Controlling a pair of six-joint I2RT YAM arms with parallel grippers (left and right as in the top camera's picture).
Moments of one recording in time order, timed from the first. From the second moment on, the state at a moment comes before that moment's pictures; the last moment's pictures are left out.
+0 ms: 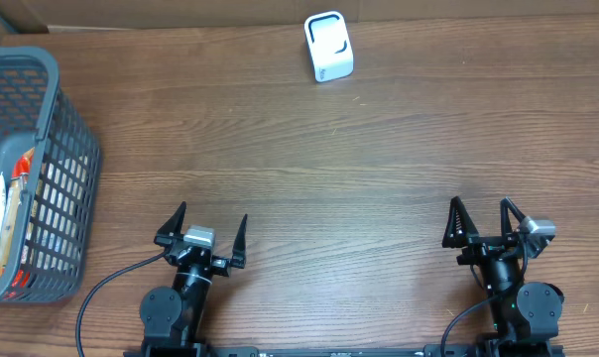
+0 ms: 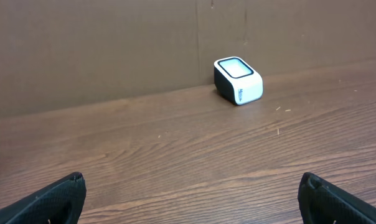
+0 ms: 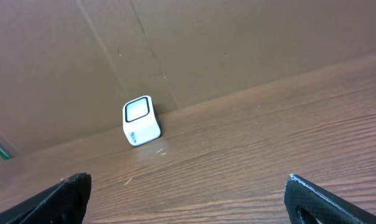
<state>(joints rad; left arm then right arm) -0.03 0.02 0.01 -0.06 0.16 0.08 0.05 0.01 0.02 -0.03 -0.07 0.36</state>
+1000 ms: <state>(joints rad) -0.03 0.02 0.01 -0.06 0.16 0.08 0.05 0.01 0.02 -0.03 -0.07 0.36</state>
